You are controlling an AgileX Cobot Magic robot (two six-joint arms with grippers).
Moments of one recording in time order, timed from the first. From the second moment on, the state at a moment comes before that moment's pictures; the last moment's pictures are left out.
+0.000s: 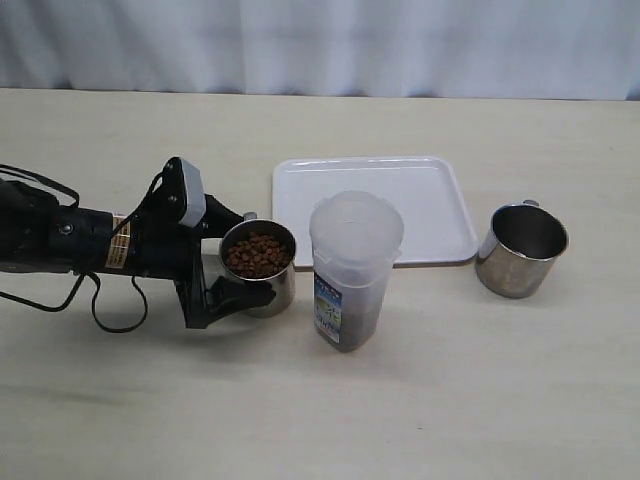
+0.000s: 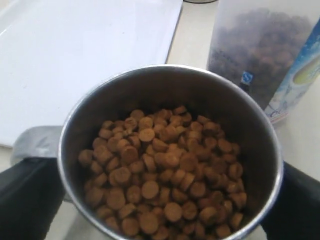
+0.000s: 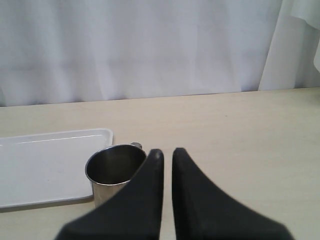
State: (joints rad) left arm -0.20 2.10 -0.82 1.34 -0.92 -0.42; right arm 0.06 0.00 0.00 0.02 0.23 0.00
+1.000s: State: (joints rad) left arm -0.11 2.20 -0.91 1.40 -1.17 -0.41; right arm 0.06 0.00 0.00 0.02 0.23 0.00
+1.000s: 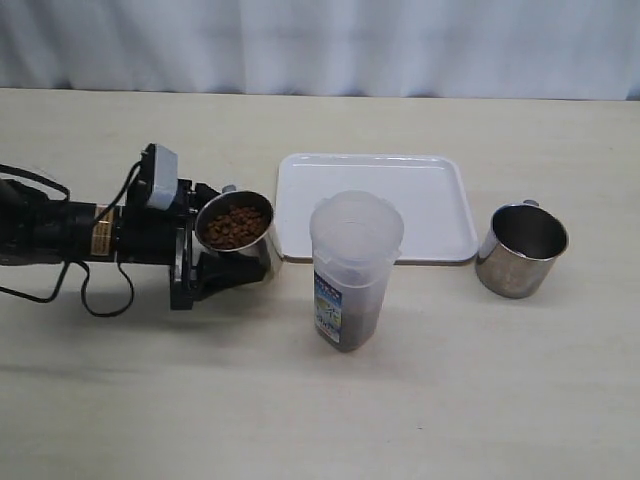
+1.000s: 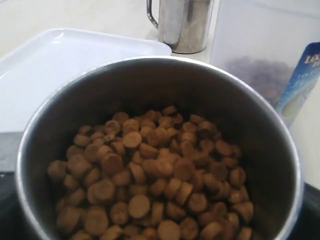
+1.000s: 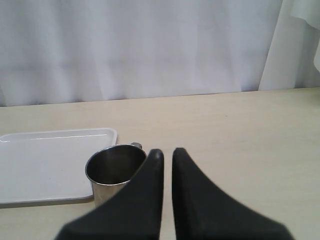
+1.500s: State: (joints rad) left arm -0.07 1.82 -0.90 1.59 -0.95 -0.97; right arm 0.06 0.00 0.00 0.02 0.23 0.00
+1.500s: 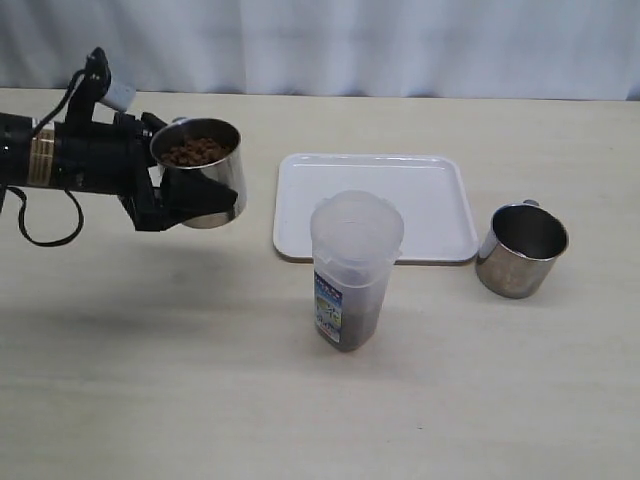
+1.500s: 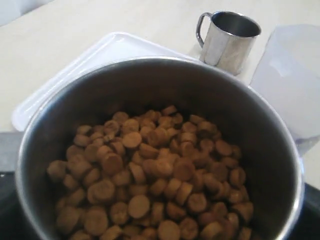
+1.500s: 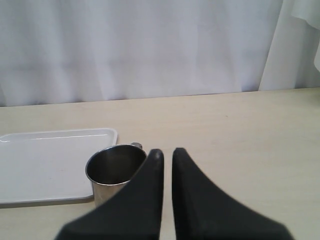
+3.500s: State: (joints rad) left arm -0.90 1.57 -0.92 1.64 0.37 -0.73; right arm 0.06 0.00 0.00 0.02 0.23 0.00
